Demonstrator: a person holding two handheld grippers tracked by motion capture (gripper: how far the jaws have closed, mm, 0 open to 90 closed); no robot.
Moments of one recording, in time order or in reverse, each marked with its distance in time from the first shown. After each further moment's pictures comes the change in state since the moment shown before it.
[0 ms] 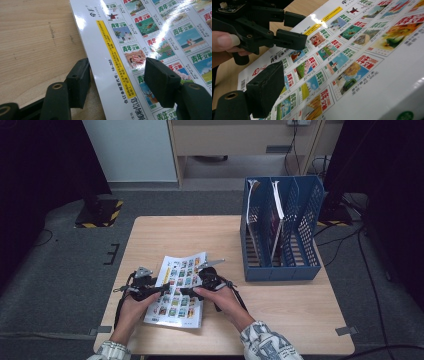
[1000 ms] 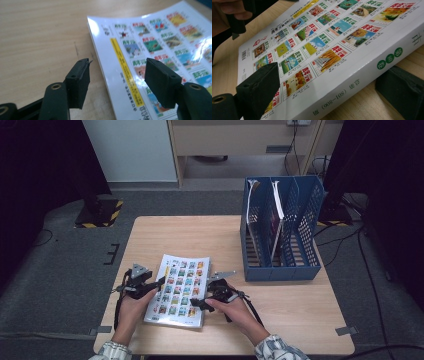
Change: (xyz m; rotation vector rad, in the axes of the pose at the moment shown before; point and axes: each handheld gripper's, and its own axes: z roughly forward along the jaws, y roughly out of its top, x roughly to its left) left arm -0.001 0.007 -0.011 -0.062 0.124 0.033; right arm -0.001 -0.042 -0.026 -0.023 -0.023 -0.035
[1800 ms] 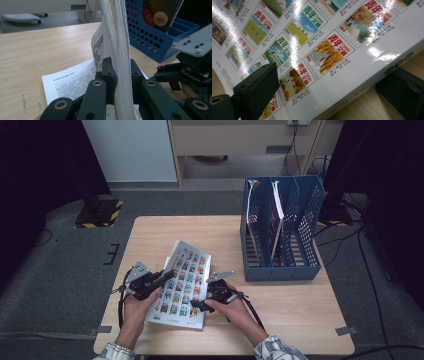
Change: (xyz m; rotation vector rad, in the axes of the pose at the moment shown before) left arm -0.033 0.027 -0.036 -0.280 -0.277 0.040; right arm 0.002 0.001 0.001 0.022 -0.011 -0.049
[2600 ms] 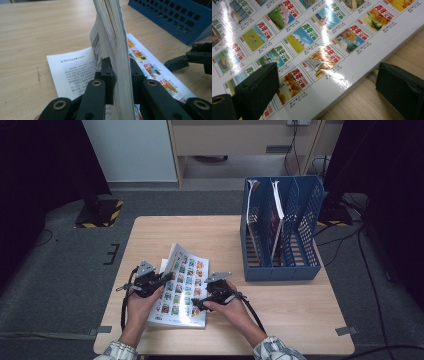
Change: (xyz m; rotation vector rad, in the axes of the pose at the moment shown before) left arm 0.007 -0.010 0.019 0.148 0.113 -0.013; right arm 0.003 0.002 0.001 0.025 -0.135 -0.056
